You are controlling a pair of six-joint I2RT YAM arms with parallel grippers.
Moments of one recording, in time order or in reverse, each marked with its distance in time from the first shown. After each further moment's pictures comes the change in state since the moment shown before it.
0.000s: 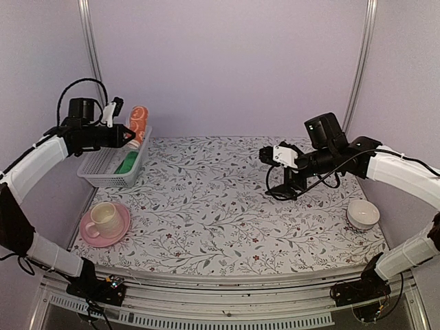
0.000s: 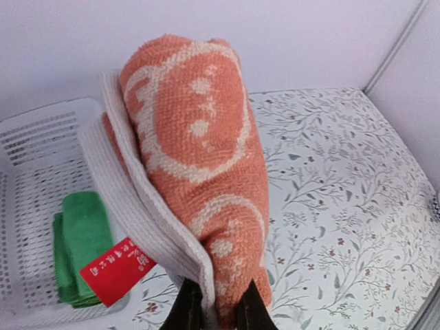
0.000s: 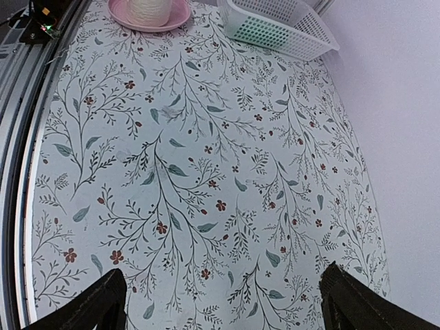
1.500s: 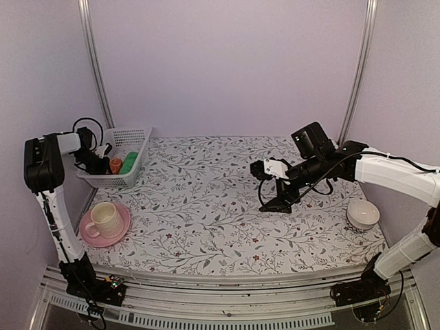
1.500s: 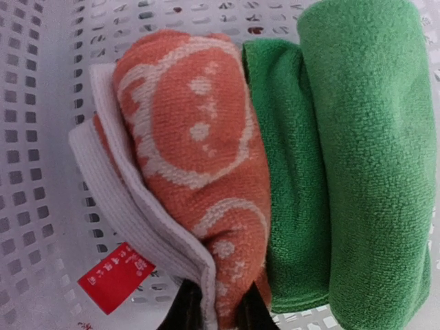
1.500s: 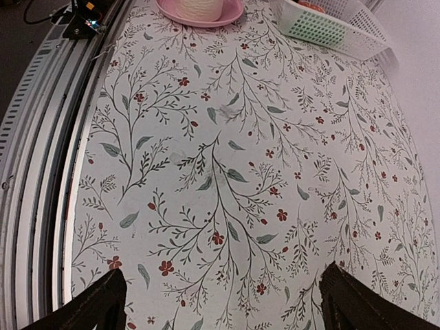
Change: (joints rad) left arm 0.409 0.751 0.377 -0.315 -0.152 0.358; right arm 0.047 0.077 -0.014 -0.033 -0.118 0.033
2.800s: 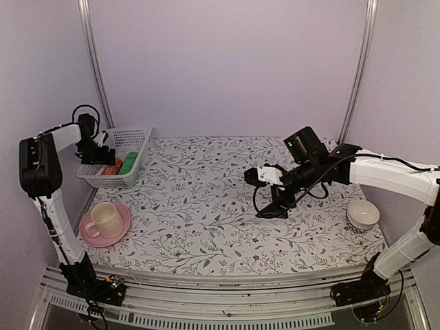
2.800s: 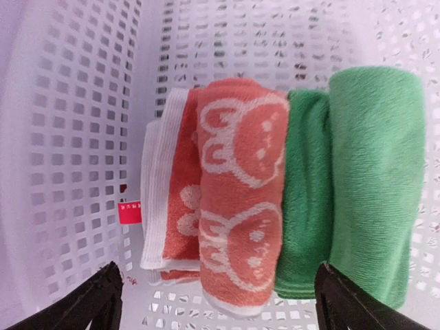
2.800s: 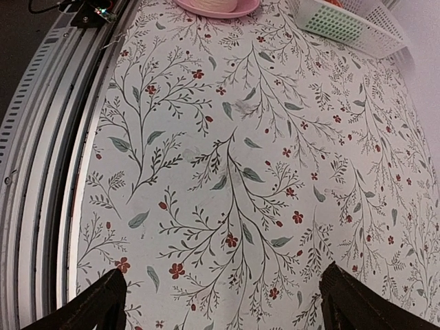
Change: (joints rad) left arm -0.060 -0.097 0.008 -0.002 -0.235 -0.134; right arm 0.047 0.032 0.000 -0.011 0.019 -0.003
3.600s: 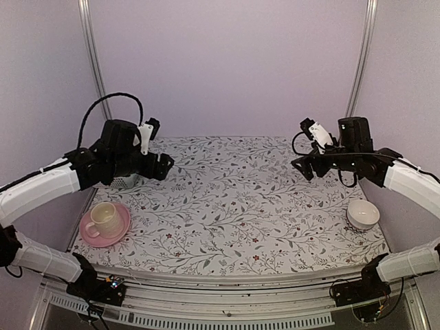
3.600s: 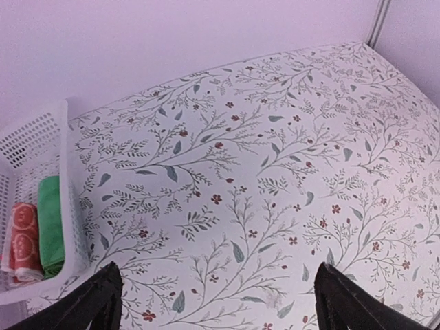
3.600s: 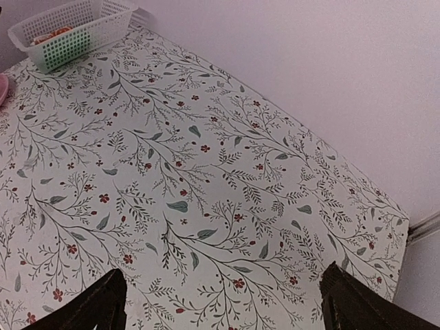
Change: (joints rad) left arm -0.819 -0.769 -0.529 0.322 -0.219 -0.306; right arm -0.315 -0.223 -0.128 0.239 0.350 0.444
